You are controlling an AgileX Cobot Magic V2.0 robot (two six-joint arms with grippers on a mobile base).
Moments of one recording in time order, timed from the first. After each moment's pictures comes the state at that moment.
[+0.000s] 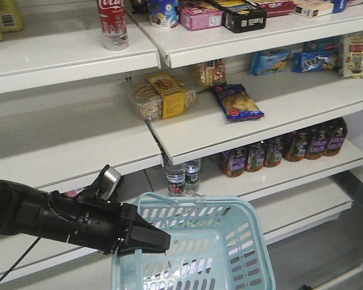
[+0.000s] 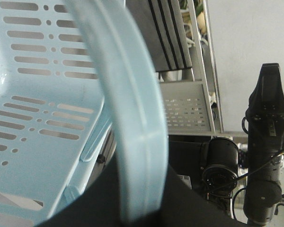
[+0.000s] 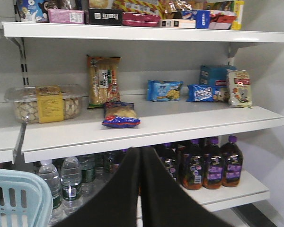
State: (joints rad) left arm -0.26 1.79 -0.75 -1.57 1.13 1.03; right arm 0.04 -0.01 0.03 -0.08 0.06 0.04
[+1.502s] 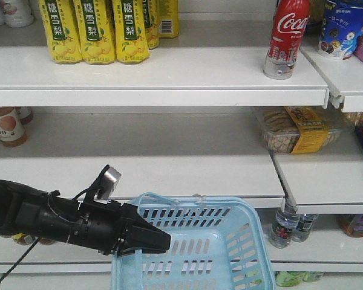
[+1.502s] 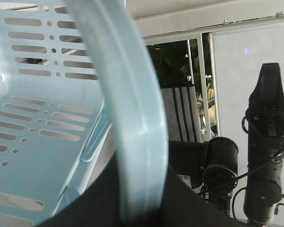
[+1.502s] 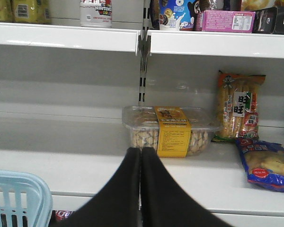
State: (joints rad) left arm -0.26 1.79 -0.75 -1.57 1.13 1.03; right arm 0.04 -0.01 0.03 -0.08 0.06 0.04
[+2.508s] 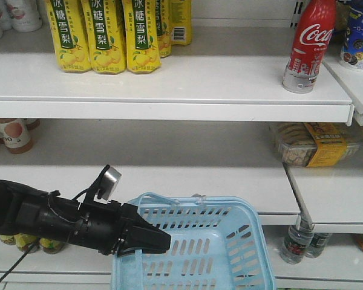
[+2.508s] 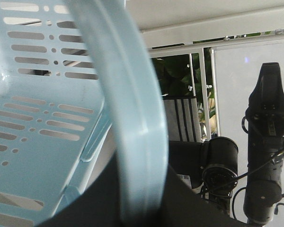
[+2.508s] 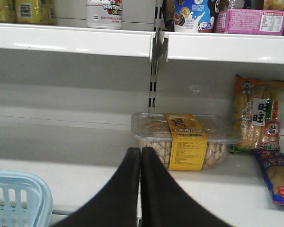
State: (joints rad) left arm -0.26 1.79 -0.75 -1.57 1.13 1.03; right arm 0.04 -0.01 0.03 -0.08 0.06 0.04
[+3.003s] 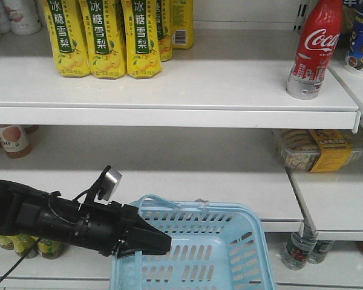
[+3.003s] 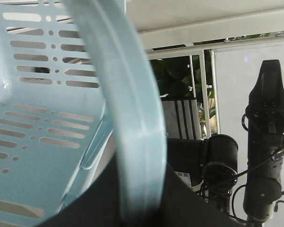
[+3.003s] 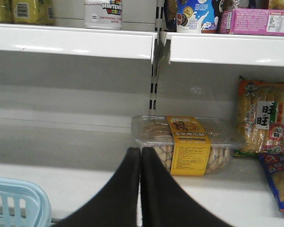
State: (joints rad) left arm -0.26 1.79 -0.75 -1.57 1.14 1.03; right arm 0.04 -0.01 0.03 -0.08 0.06 0.04
